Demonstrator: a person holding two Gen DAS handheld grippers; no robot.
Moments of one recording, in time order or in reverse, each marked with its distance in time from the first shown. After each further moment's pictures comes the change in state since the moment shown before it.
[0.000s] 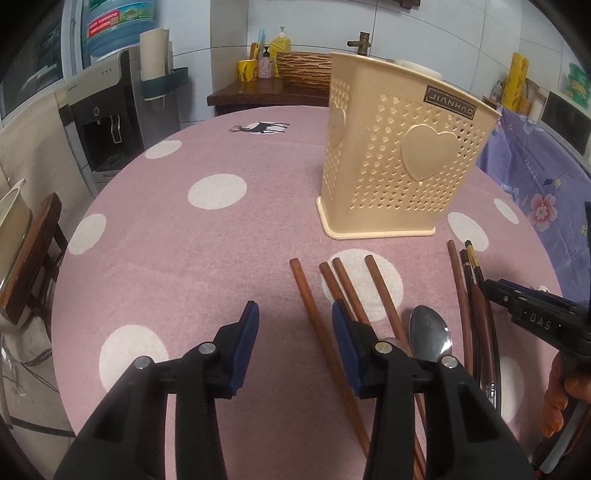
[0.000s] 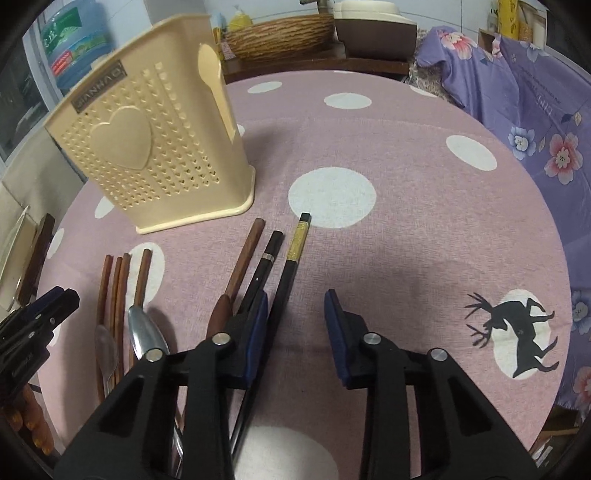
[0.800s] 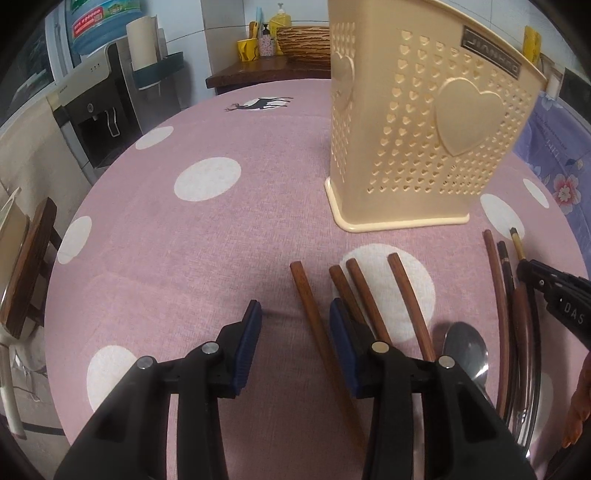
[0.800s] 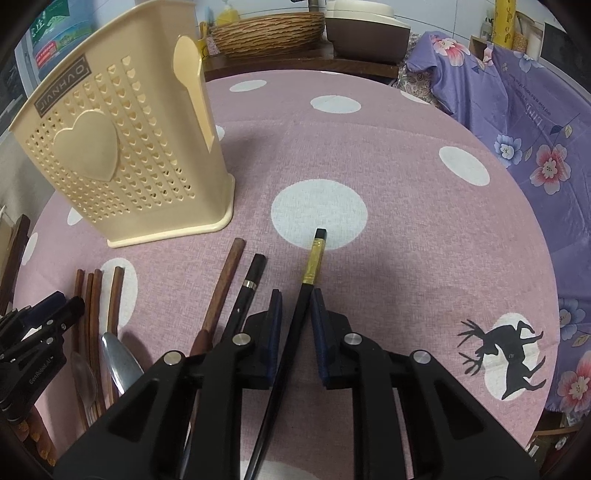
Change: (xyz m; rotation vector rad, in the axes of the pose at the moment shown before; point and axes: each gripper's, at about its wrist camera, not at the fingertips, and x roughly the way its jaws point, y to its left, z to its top) left arm 0.040 -0.004 0.008 0.029 0.089 0.076; right arm 0.012 0.001 0.019 0.001 -0.003 -0.095
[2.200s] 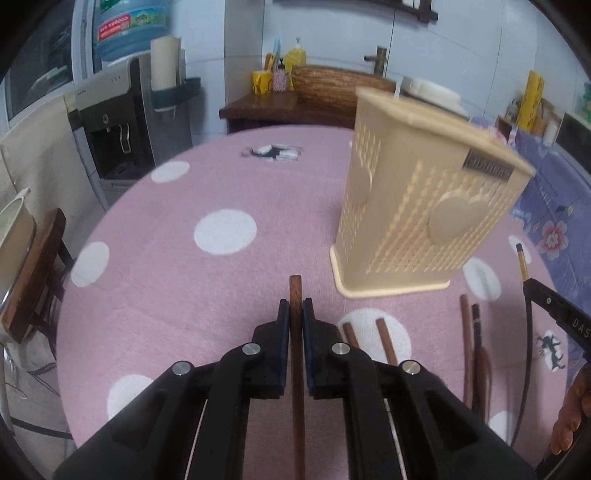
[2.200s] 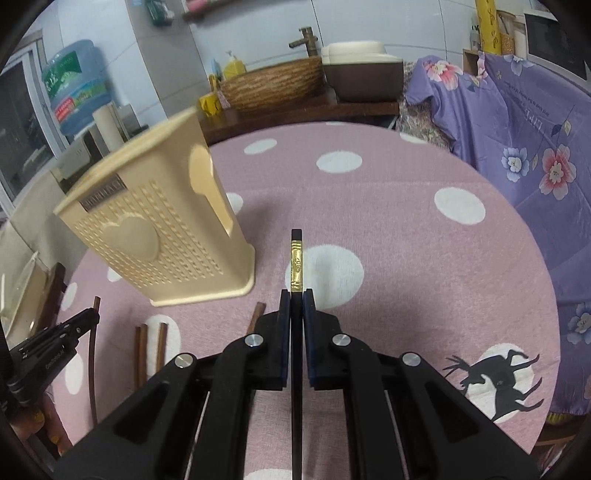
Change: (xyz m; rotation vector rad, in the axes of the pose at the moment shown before) left arm -0.044 0.018 0.024 -0.090 -0.154 -0.055; right arm -0.054 -0.022 0.020 0.068 -0.199 0.157
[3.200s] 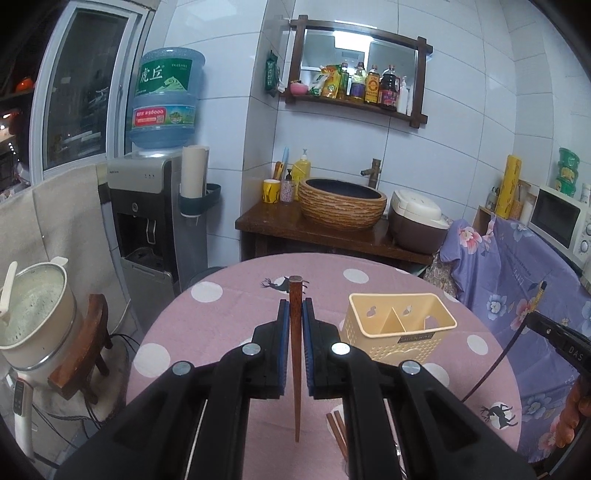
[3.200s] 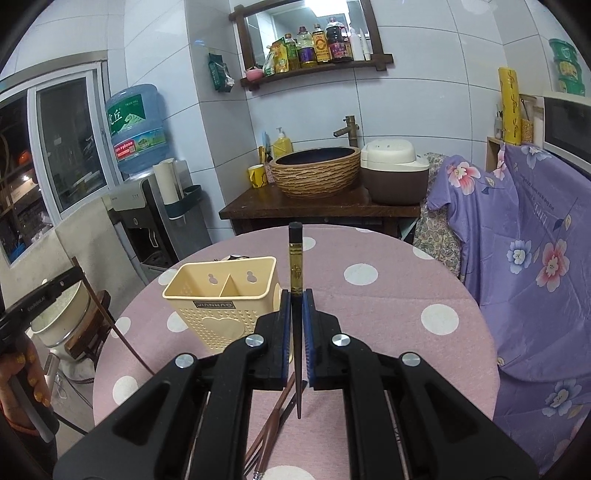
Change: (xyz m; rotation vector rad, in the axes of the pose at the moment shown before) left arm -0.134 0.027 0.060 -0.043 -0.359 -0.022; right arm -0.126 0.021 0.059 -0.149 -0.227 0.093
